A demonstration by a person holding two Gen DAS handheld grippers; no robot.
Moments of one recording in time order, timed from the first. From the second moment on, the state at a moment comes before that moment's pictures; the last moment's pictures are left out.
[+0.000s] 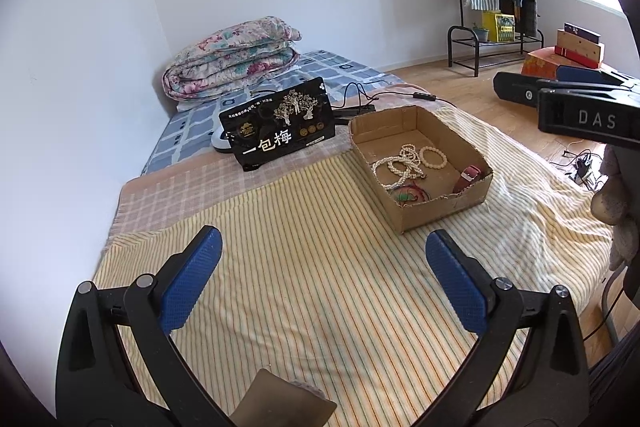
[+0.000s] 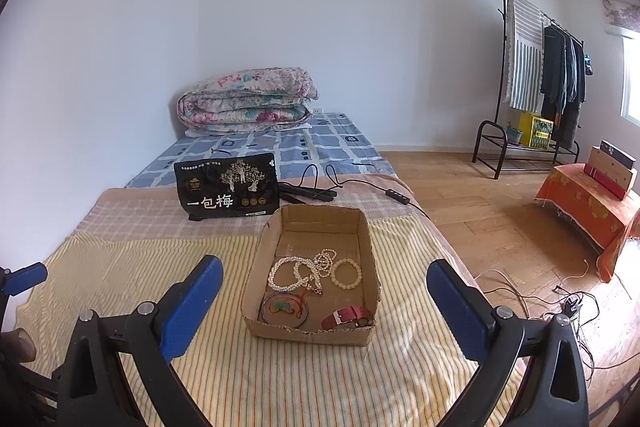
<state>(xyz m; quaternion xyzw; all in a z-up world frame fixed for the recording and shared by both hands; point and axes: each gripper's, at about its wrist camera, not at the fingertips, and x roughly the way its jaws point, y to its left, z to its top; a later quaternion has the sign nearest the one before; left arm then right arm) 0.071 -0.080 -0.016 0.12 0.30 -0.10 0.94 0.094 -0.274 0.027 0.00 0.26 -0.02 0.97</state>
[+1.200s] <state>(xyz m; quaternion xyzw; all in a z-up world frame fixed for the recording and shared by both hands) 0.072 -0.080 -0.015 0.12 0.30 -0.10 0.94 0.094 -0.270 0.021 -0.01 0.27 -0.02 0.96</state>
